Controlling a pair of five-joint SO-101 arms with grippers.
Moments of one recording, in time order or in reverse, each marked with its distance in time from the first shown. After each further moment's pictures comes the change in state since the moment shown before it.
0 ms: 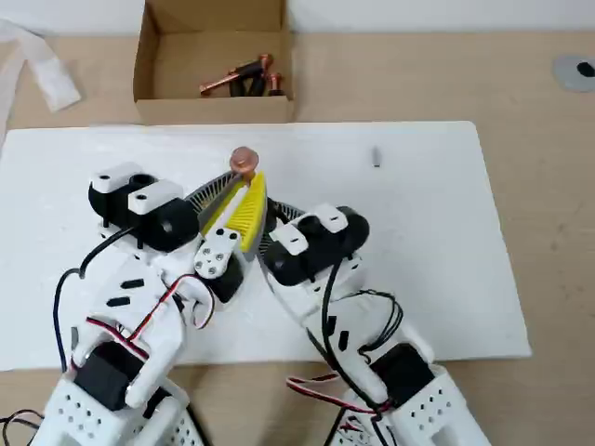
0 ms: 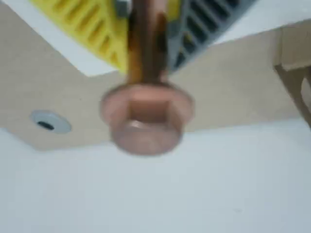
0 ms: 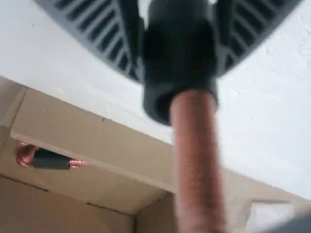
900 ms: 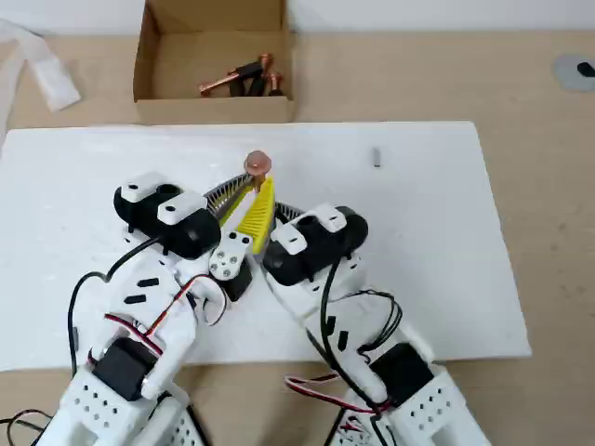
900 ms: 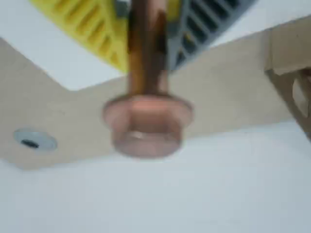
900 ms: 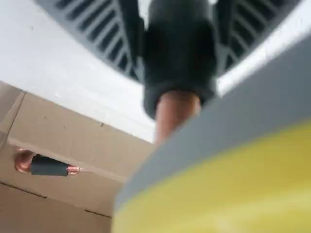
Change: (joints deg) left arm 0.4 -0.2 8.4 -5.5 -4.2; right arm -0.1 0.0 0.0 0.0 0.0
